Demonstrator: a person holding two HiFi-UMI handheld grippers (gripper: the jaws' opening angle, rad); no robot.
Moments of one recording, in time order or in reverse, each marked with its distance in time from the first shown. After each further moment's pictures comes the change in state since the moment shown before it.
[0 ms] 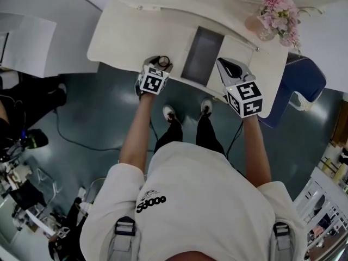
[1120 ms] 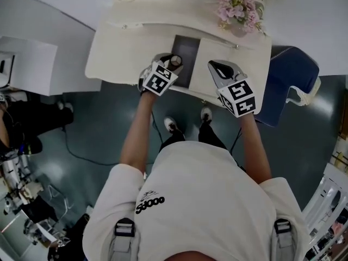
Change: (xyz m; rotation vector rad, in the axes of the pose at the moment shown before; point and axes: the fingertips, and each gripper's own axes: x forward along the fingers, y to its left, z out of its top) left arm -0.017 -0.107 0.126 0.346 -0.089 -0.166; right arm -0.060 -0.026 0.001 -0.027 -0.079 -0.015
